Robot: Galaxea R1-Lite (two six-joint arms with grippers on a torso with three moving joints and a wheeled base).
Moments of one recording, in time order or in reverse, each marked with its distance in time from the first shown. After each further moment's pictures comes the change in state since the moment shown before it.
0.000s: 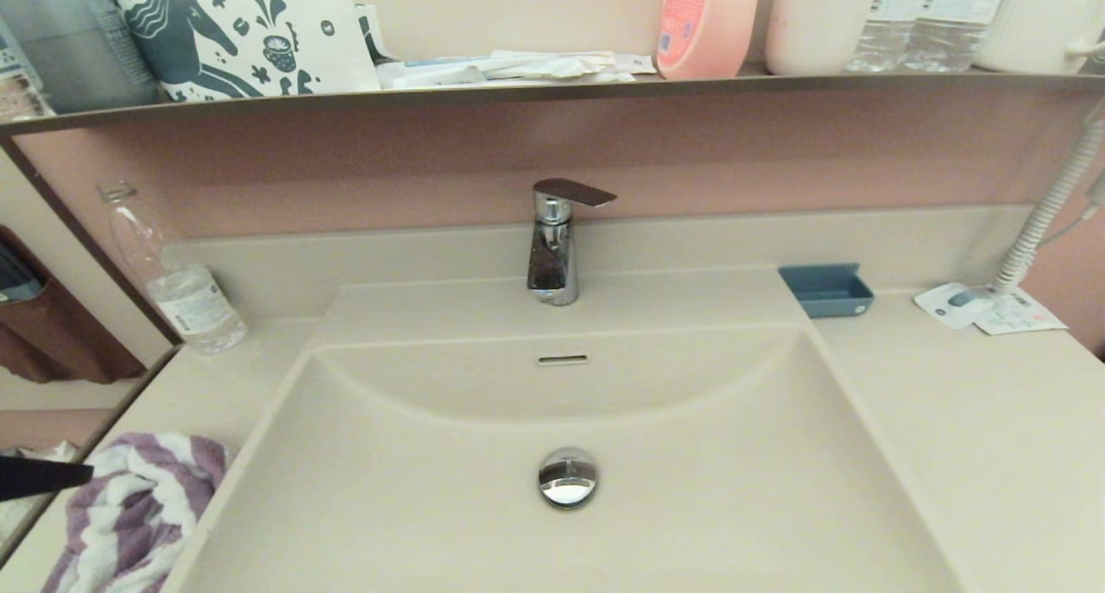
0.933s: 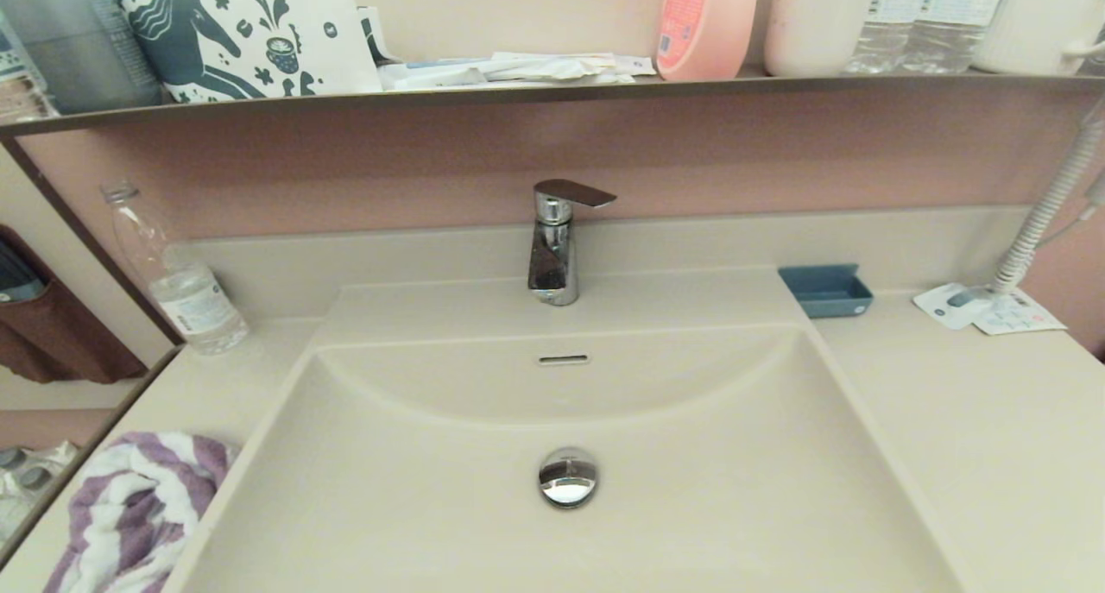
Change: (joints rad) left arm -0.359 -0.627 0.013 0.435 -0.478 -0.100; right arm 0.000 0.000 0.000 0.000 0.000 0.000
